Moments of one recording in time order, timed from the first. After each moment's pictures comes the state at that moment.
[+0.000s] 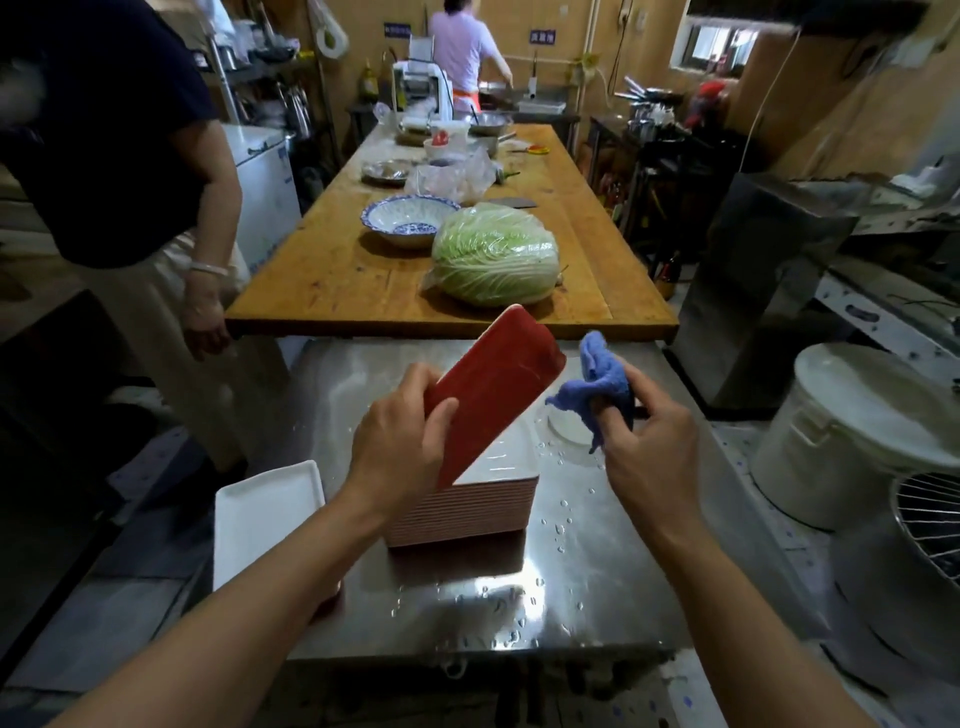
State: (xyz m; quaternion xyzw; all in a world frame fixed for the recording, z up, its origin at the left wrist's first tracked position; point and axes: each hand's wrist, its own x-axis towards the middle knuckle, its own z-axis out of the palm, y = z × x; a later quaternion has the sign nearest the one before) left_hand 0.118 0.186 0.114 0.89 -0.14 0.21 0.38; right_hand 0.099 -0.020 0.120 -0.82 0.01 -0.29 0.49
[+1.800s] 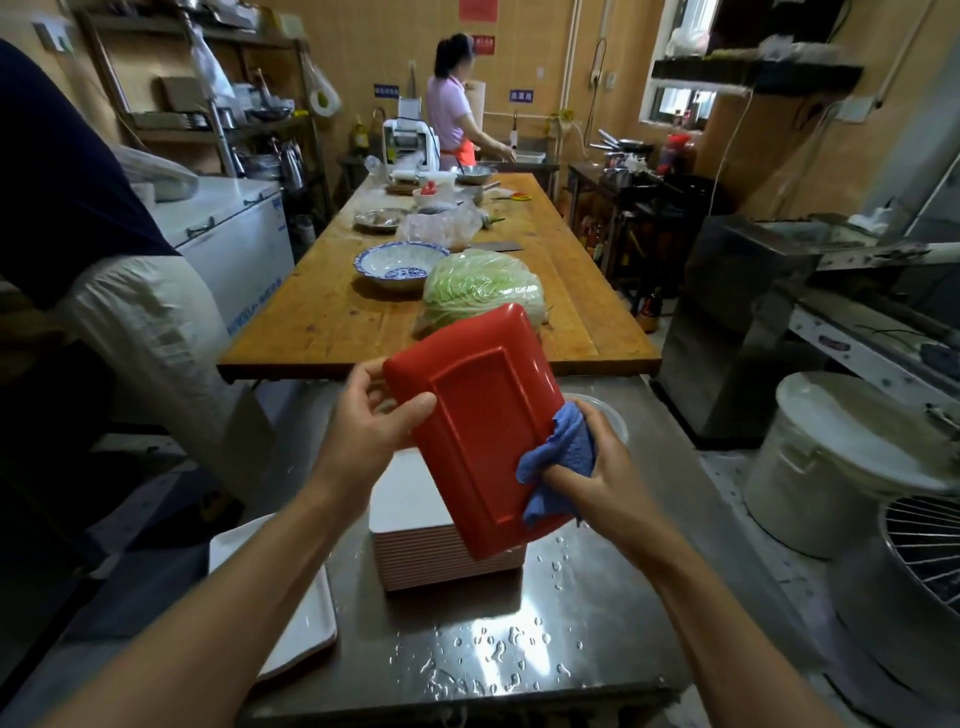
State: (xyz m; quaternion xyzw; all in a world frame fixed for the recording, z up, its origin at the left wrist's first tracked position) left_hand 0.128 0.204 0.153 0.68 -0.03 0.05 0.73; right_hand 0.096 -0.017 0.128 -0.78 -0.08 -0.06 0.62
